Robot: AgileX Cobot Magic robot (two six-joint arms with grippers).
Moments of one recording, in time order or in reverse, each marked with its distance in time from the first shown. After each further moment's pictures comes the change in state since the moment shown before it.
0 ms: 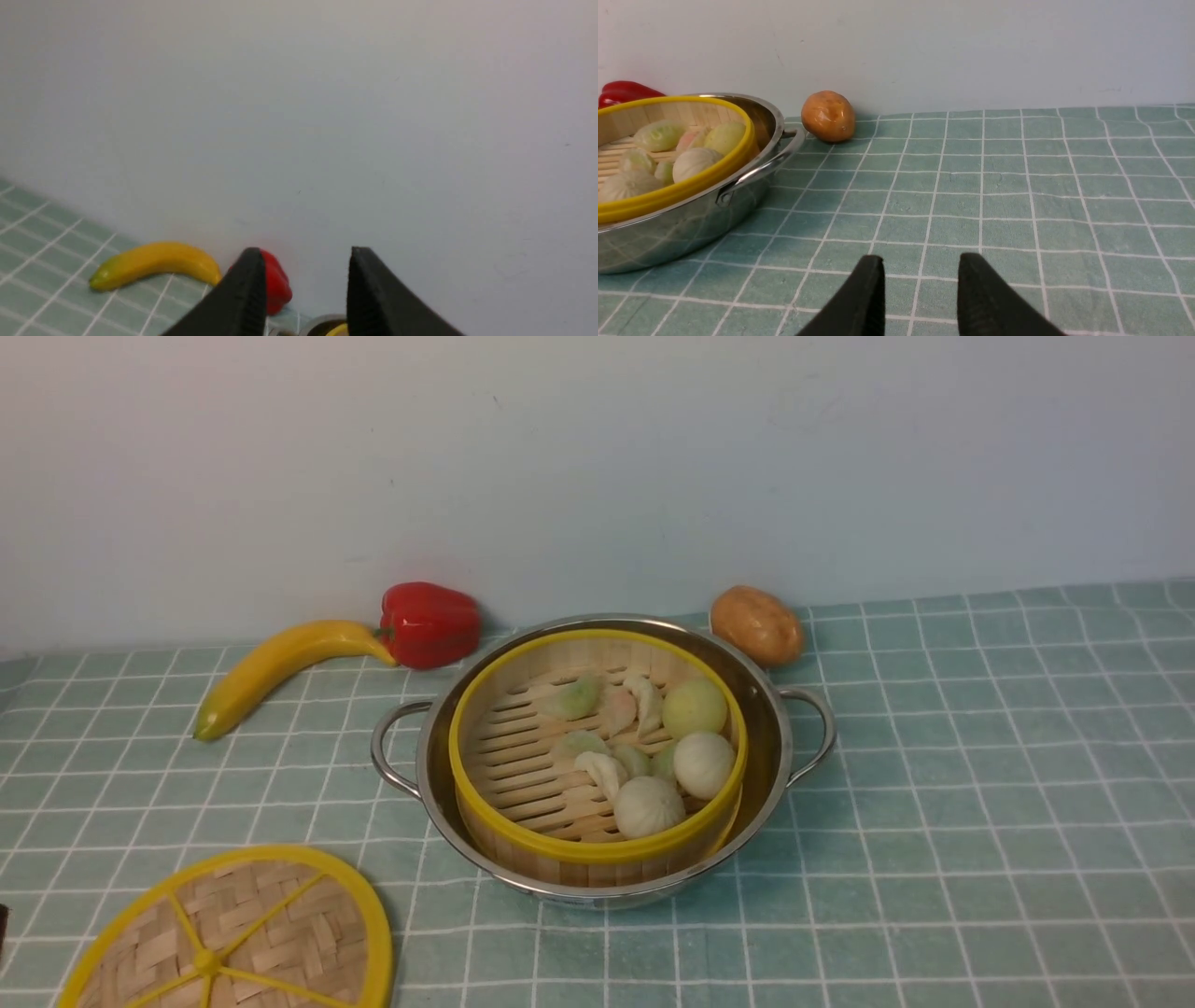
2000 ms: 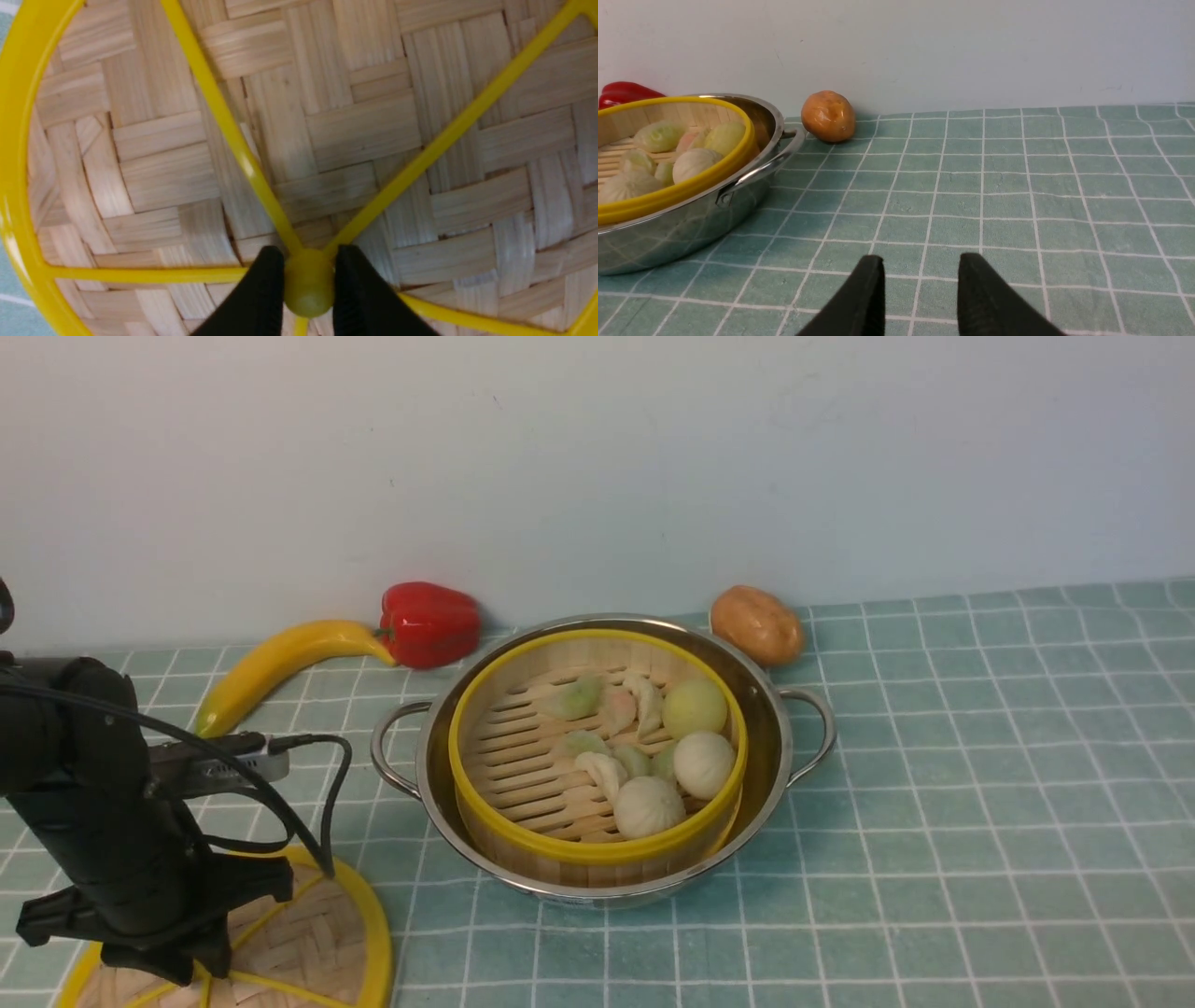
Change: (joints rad) right arm 0.000 0.000 0.000 0.001 0.000 0.004; left arm 0.000 1.686 -0.820 0.706 0.849 -0.365
